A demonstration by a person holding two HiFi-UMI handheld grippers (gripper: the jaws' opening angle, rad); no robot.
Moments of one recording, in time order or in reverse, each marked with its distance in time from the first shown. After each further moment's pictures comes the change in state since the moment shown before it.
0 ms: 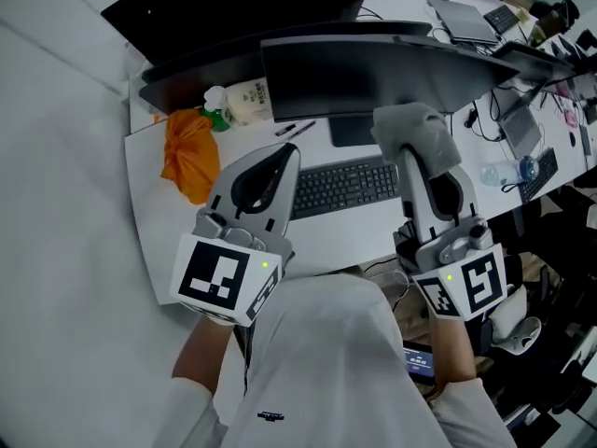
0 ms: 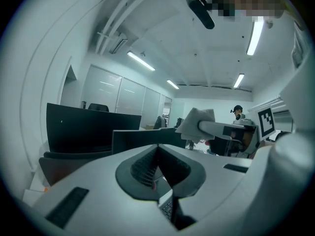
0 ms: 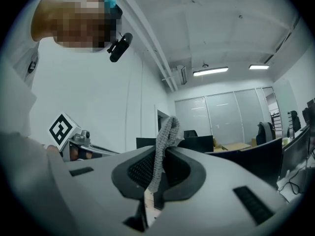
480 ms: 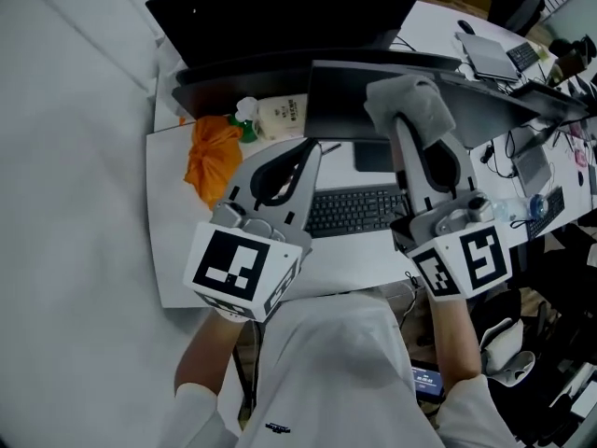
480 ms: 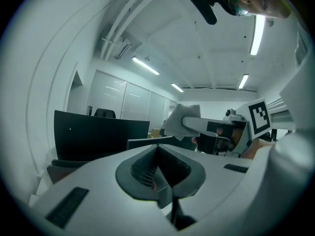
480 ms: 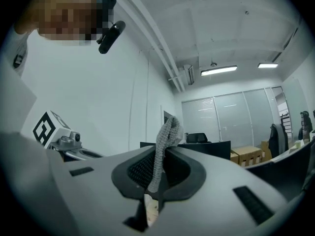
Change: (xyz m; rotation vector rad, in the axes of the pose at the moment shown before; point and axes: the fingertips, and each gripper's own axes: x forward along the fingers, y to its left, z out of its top) left arm -0.002 0.041 0.018 -0.013 -0.041 0.067; right arm 0.091 0.023 0.018 -0.017 -0.007 0.081
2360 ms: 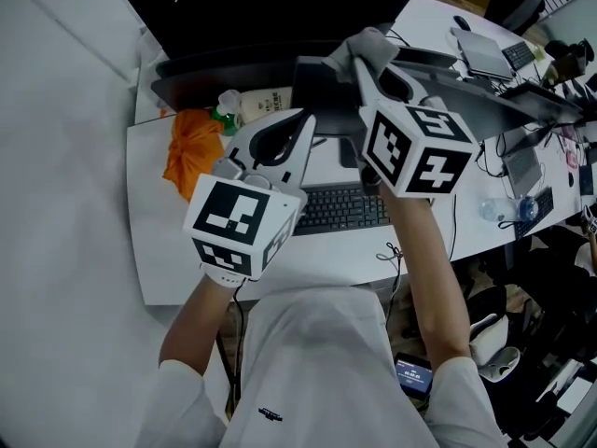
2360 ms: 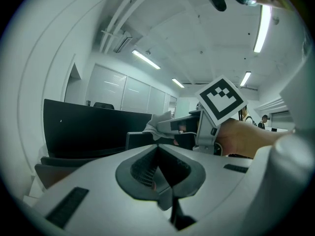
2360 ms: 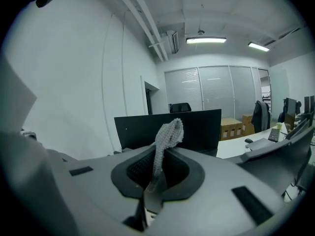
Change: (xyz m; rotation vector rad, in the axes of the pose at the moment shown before) left arm 0.060 0.028 -0.019 -0.004 0.056 -0.014; right arm 0.108 -0.068 -0.071 0.122 0.353 -0.192
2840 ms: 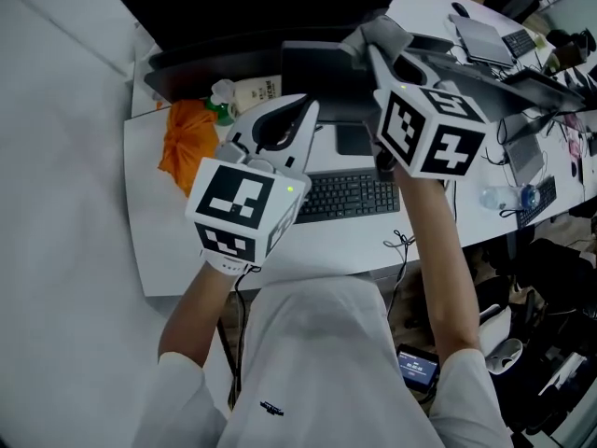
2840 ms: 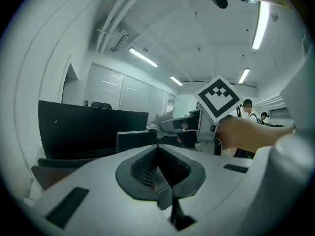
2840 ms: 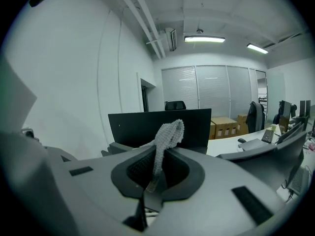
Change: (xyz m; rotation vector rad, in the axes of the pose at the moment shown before) left arm 0.013 -0.020 -0.001 0.024 0.023 -0.009; right arm -0.016 -0.038 -0.004 -0.014 0.037 -0.047
